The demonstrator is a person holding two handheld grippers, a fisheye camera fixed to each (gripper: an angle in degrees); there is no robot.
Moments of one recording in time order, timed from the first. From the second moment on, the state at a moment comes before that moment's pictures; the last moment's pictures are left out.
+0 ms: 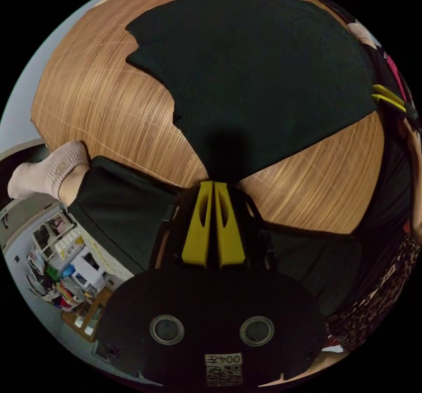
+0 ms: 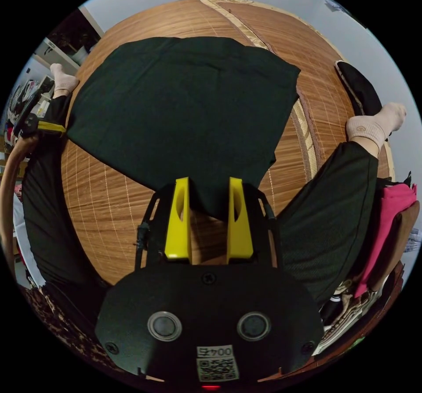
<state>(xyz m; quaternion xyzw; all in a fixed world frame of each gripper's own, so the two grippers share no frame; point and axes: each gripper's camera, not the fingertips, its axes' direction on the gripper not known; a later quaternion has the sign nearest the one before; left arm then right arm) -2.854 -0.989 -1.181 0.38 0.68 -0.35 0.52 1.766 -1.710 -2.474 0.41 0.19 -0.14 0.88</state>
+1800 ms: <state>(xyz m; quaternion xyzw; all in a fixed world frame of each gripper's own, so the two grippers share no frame) -2.945 -0.837 -1.568 0.68 0.50 -0.48 0.25 2.102 -1.705 -2.446 0.52 -0.34 -0.07 0.78</state>
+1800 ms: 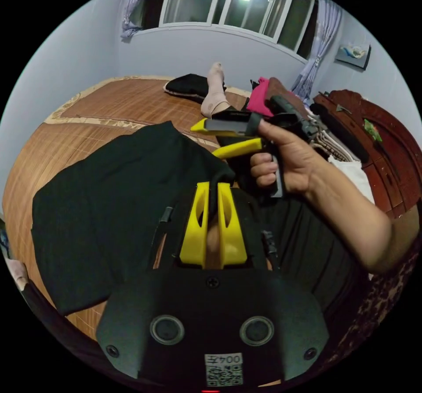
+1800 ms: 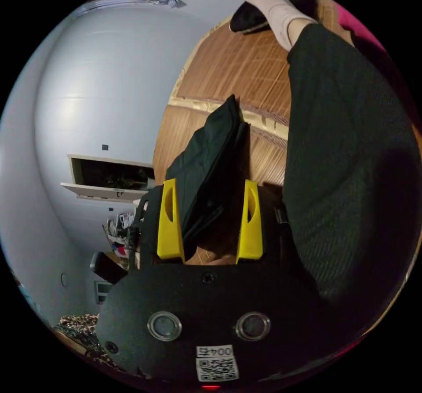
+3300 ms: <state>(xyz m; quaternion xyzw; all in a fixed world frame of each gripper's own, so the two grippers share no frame) -2.541 -0.811 -1.200 0.56 0.64 -0.48 -0.22 1.699 -1.742 -2.498 0.46 -0.17 -0.23 0.84</state>
